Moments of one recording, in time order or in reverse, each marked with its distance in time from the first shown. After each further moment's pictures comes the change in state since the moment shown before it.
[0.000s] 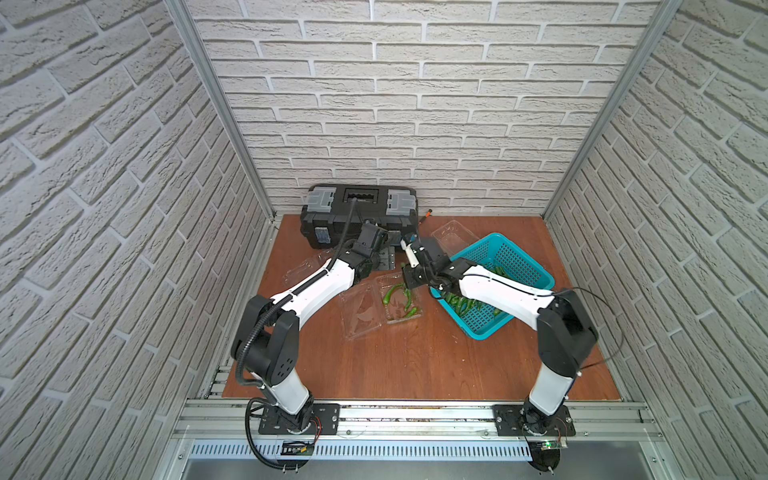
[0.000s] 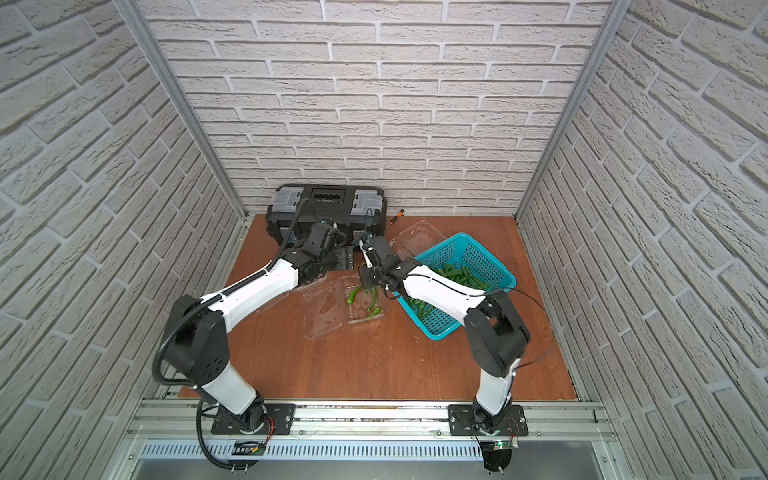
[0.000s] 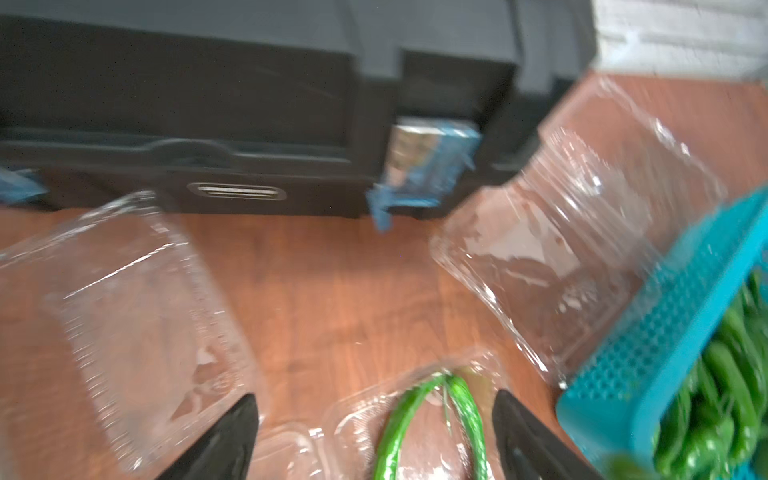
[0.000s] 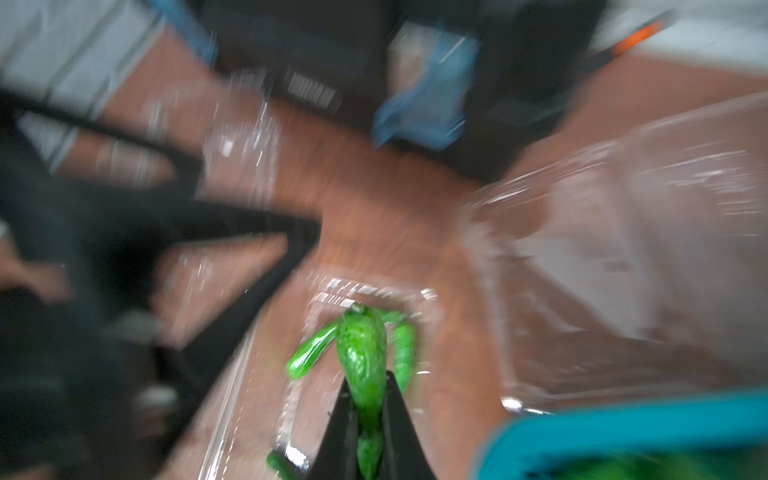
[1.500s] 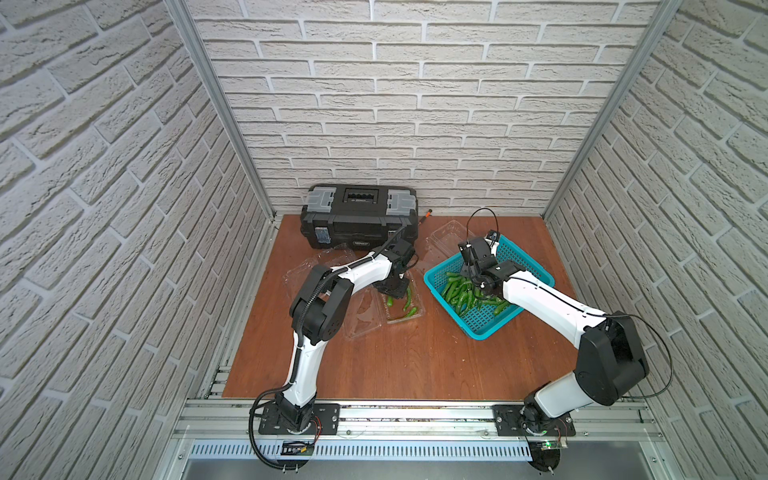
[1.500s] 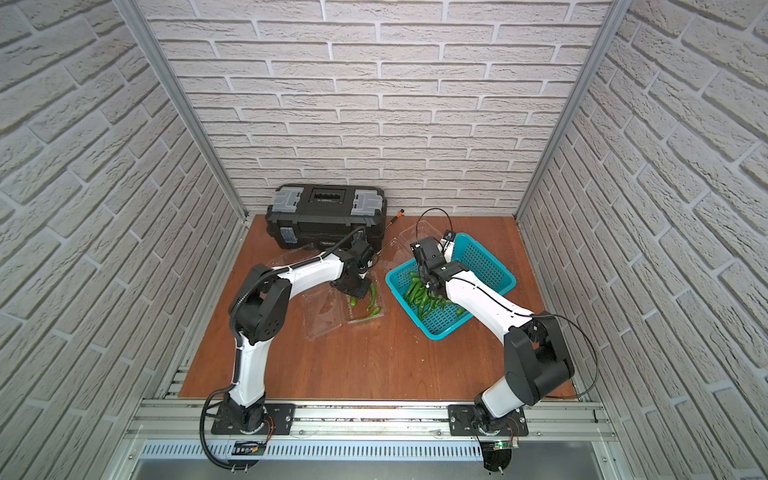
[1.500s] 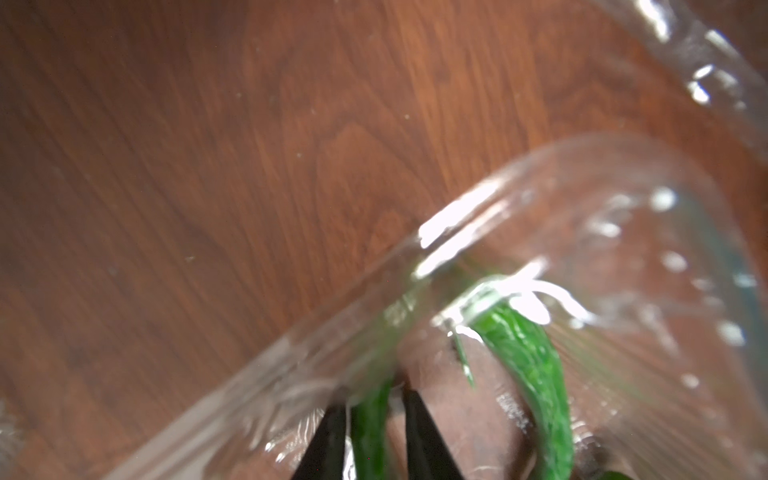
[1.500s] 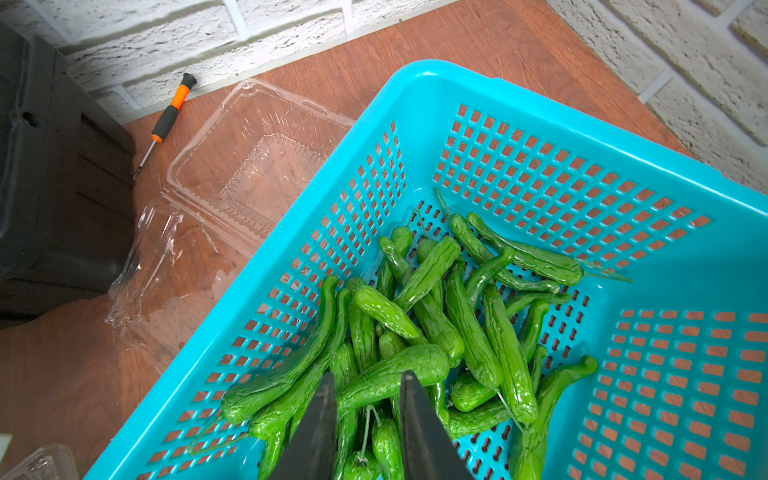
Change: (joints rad) left arm -0.063 0.375 0.211 -0.343 0.097 0.152; right arm -0.210 -0.125 -0.181 -0.188 0.376 0.390
